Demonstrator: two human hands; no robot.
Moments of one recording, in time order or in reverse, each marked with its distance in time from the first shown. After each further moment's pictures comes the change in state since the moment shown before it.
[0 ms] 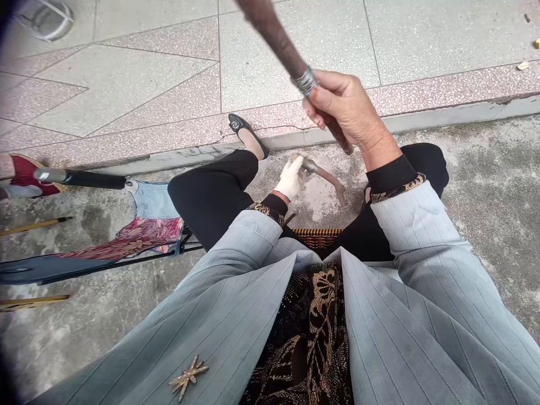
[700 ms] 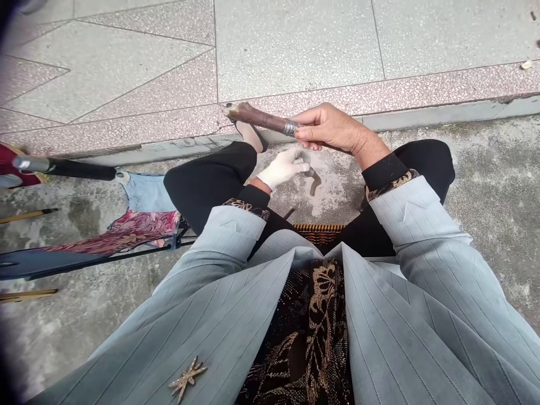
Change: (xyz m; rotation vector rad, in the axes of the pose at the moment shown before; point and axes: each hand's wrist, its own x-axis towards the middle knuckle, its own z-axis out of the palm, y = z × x) left_hand -0.012 0.069 -0.016 0.563 -0.312 0.001; right_hand 0.001 0.023 0.020 0.014 -0.445 0.190
